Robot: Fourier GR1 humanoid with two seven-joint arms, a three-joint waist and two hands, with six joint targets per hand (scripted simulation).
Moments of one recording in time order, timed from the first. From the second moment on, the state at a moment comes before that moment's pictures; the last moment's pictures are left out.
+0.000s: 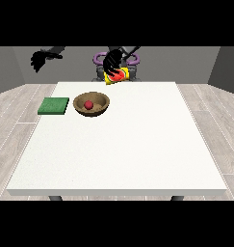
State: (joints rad) left arm -1.05 0.06 -0.82 -0.53 -1.61 0.10 0.32; right arm -0.21 -0.40 -0.35 -0.97 -0.24 0.46 -0.26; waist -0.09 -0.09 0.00
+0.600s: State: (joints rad) left arm -0.81 0.02 -0.26 -0.81 -0.94 0.46 0.31; right arm -0.22 -0.36 -0.38 -0.98 -0.26 0.39 -0.25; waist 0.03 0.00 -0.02
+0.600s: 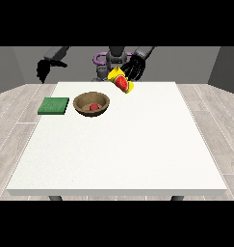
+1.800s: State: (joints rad) left arm -0.45 0.10 -0.07 -1.24 -0.10 0.13 -0.24; right arm -0.46 -0.21 -0.37 -0.77 -0.20 0.10 -0.40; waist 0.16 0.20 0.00
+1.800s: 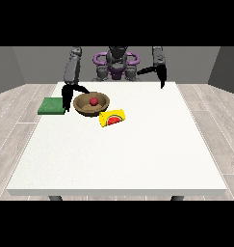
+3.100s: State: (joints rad) left arm -0.44 0.11 -0.05 -1.33 -0.07 0.05 -0.20; right arm -0.51 -0.29 -0.25 -0.56 0.03 -0.36 -0.32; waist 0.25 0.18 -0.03
